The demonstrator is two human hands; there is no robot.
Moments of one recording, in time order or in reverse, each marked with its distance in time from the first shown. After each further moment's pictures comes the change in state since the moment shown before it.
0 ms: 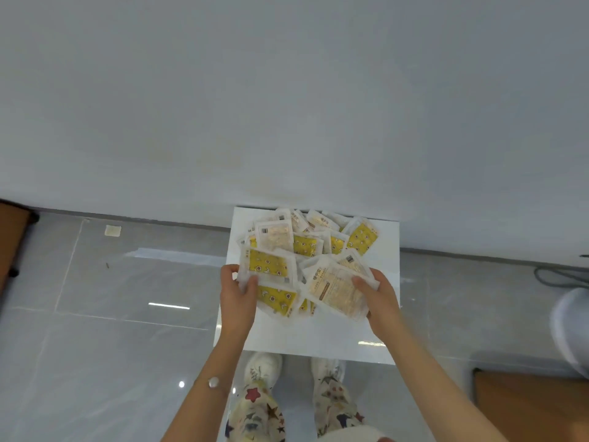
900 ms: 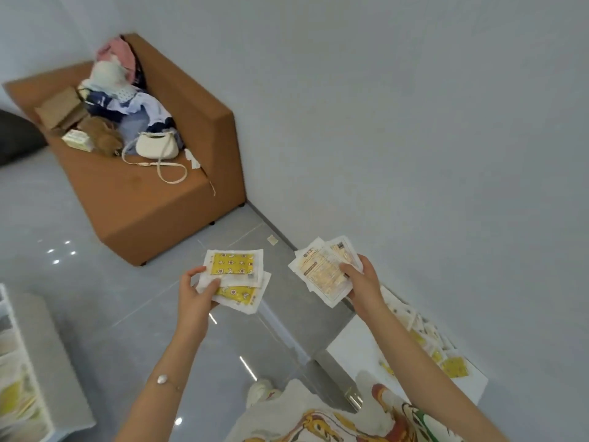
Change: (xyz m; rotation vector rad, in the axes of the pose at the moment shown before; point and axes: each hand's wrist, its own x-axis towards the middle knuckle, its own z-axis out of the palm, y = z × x) left_hand -0.255 -0.015 -0.457 -0.828 0.646 -0.045; right_hand -0.378 -0.095 0.314 -0.387 -0.600 -0.268
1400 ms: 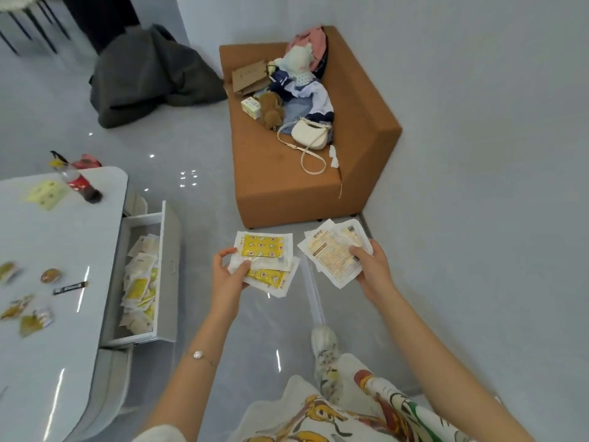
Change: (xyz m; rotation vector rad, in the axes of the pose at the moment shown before) left_hand 0.064 0.045 -0.189 -0.234 0.416 0.044; right_hand 0.030 0.011 0.312 -0.205 -0.434 0.064
